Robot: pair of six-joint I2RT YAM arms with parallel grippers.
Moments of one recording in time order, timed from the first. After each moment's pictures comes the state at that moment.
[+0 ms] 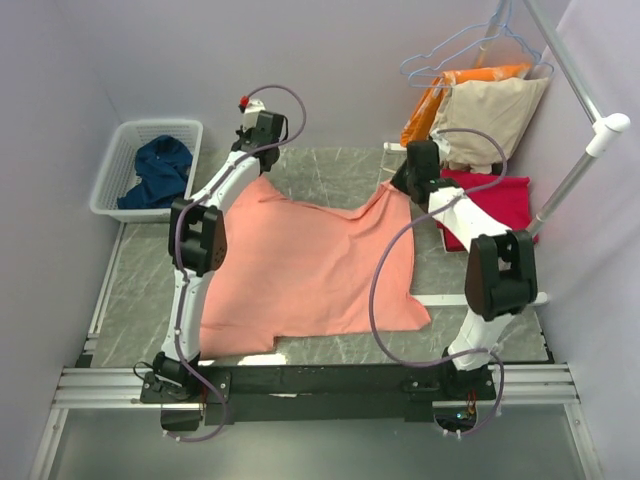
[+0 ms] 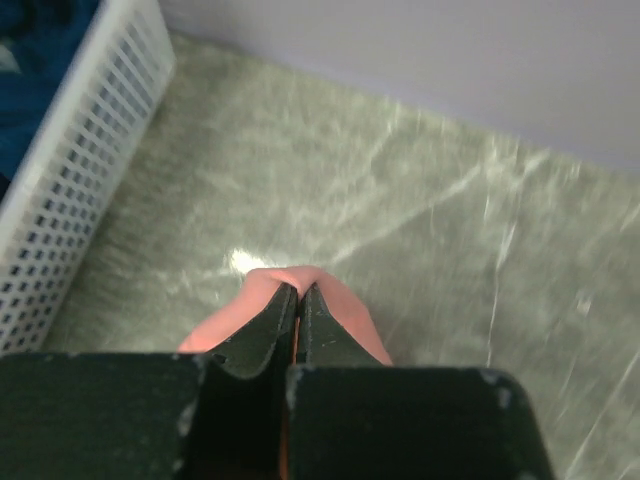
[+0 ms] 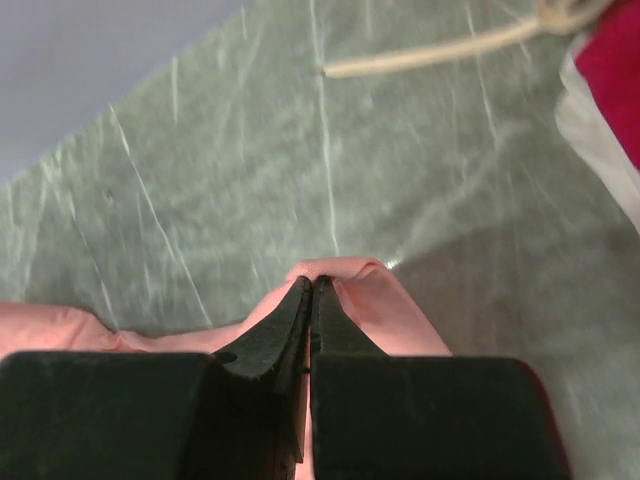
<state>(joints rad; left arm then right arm) -0.35 2.35 2.16 -0.49 -0.69 -0.36 0.20 1.73 1.29 -0.16 0.21 0.65</state>
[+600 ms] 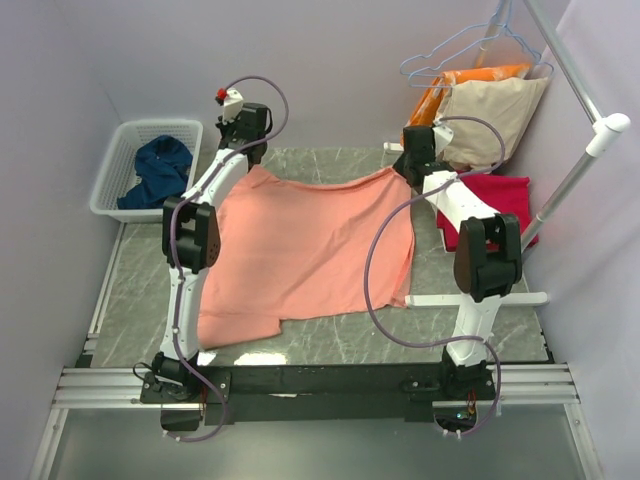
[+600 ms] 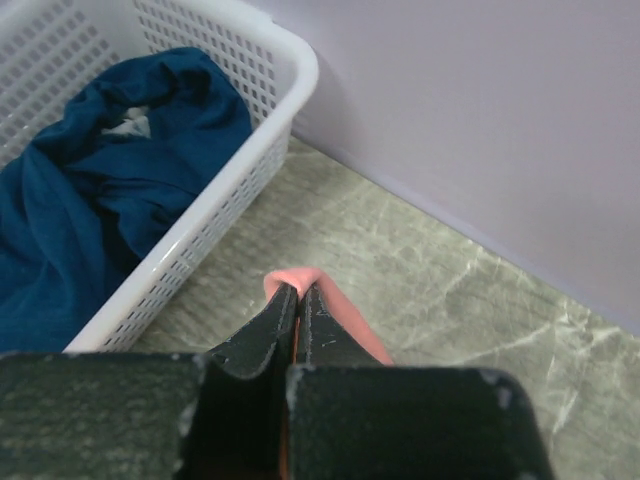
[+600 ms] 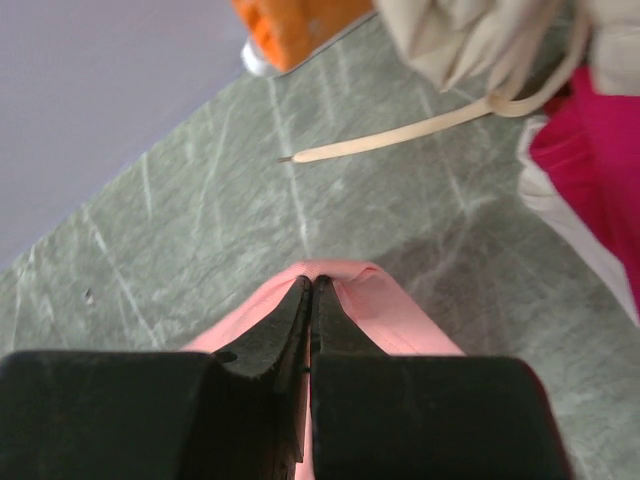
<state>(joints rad) -0.28 2.37 2.20 -0.34 -0.88 -0.35 0.19 1.93 1.56 -0.22 0.35 0.68</state>
